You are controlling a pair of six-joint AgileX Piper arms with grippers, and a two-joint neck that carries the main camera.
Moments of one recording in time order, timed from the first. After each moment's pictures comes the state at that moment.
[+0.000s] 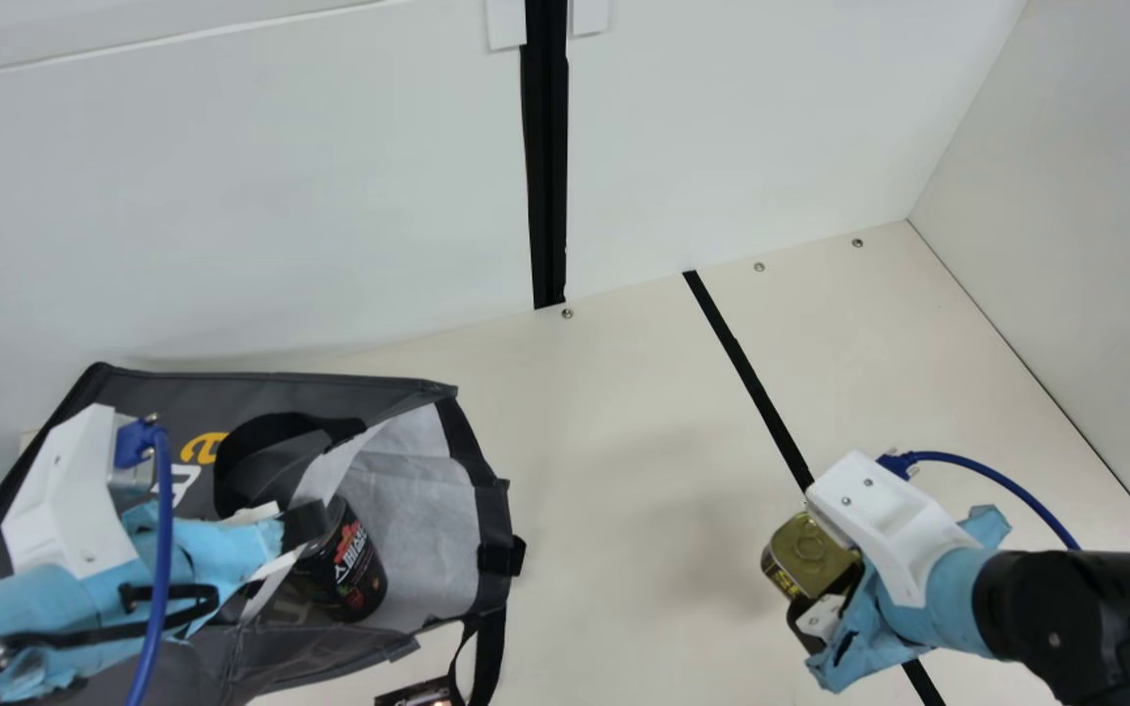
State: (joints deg) left arm -22.6 81.2 -72.4 -33.5 48.4 -3.3; right arm -12.6 56.0 -46.6 7.0 61.3 -35.9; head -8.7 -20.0
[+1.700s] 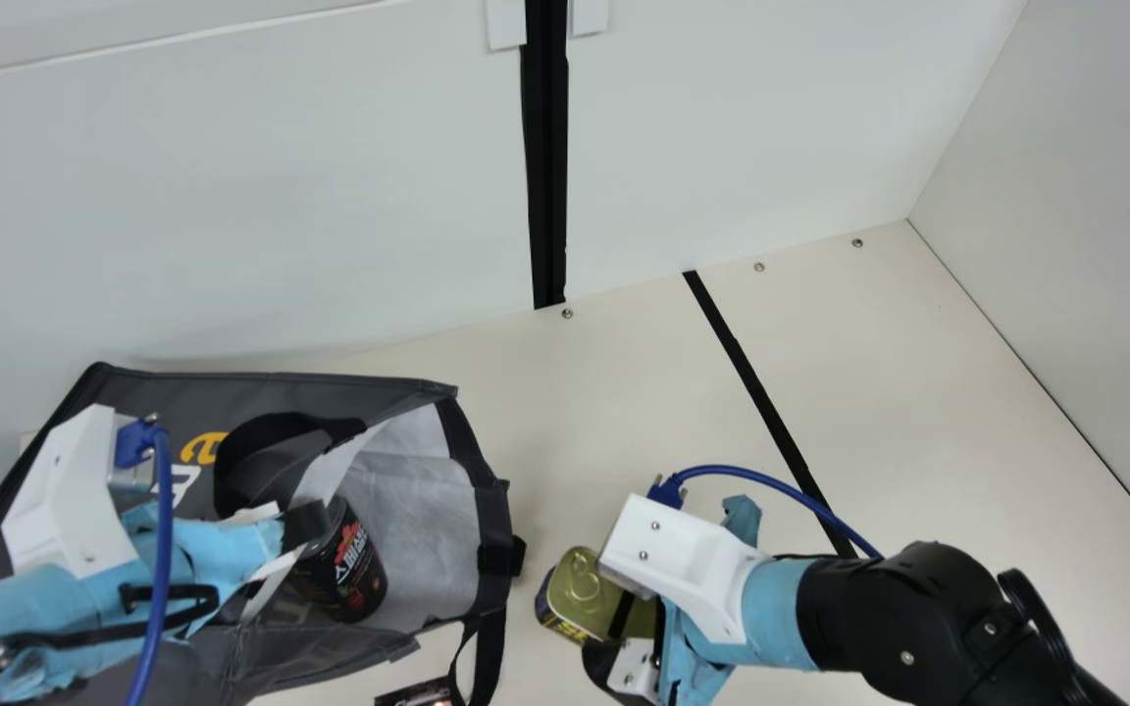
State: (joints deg) left arm -22.6 81.2 -72.4 -33.5 48.4 -3.3; right arm 15.7 62.7 -46.7 26.0 46.7 -43.3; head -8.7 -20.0
